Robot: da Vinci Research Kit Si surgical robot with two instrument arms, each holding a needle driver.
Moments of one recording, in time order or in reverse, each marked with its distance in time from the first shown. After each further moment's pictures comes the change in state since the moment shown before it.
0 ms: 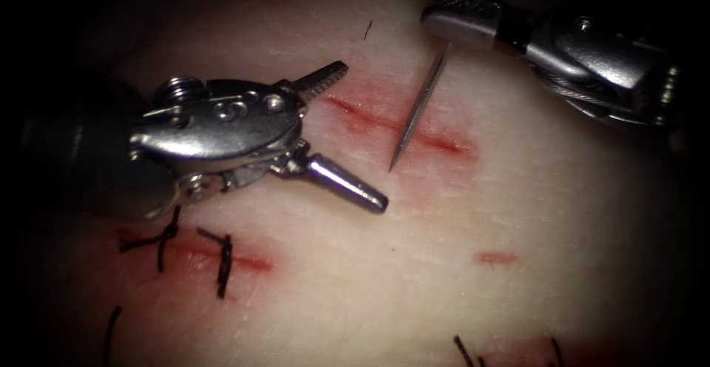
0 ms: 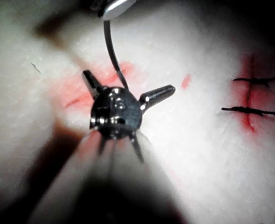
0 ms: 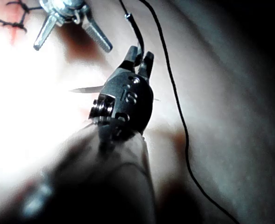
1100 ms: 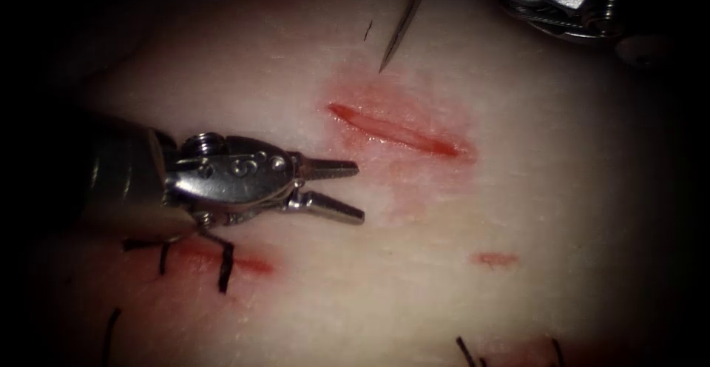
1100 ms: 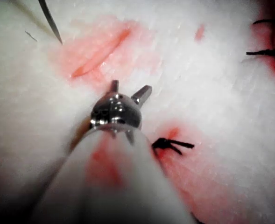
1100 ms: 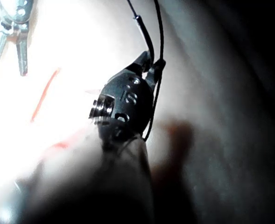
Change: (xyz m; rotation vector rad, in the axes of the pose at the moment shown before) right arm -0.002 0.005 0.005 -0.093 0.022 -0.246; left arm -0.009 -0.002 0.003 -0.066 -0.176 0.063
